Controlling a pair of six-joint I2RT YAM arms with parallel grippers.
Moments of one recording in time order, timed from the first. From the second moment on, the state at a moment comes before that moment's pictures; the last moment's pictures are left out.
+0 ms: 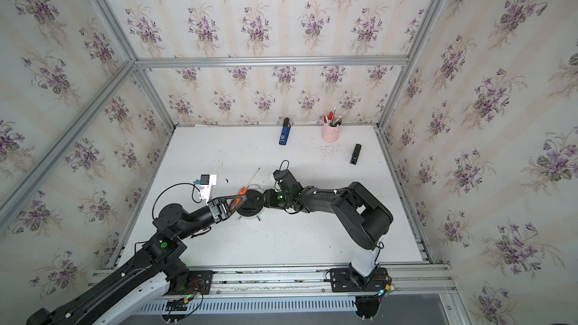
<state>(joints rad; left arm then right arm) -0.60 0.58 0.34 0.32 0.43 -1.13 0.78 1.77 0.89 0.01 -0.37 0.76</state>
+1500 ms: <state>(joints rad) -0.41 1.88 1.18 -0.31 0.65 -0.16 0.55 1.43 0.80 -0.35 -0.33 0.67</state>
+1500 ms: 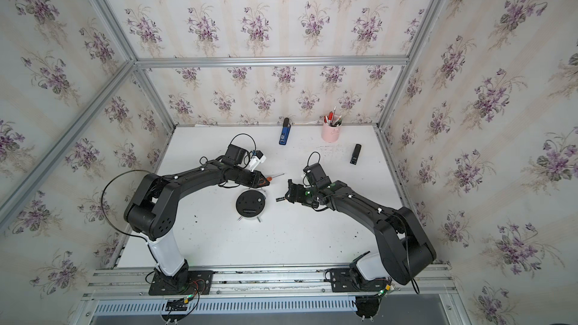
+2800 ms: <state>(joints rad) -0.28 1.95 1.30 -0.57 0.42 -0.25 1.00 1.62 0.84 -0.29 -0.33 1.07</state>
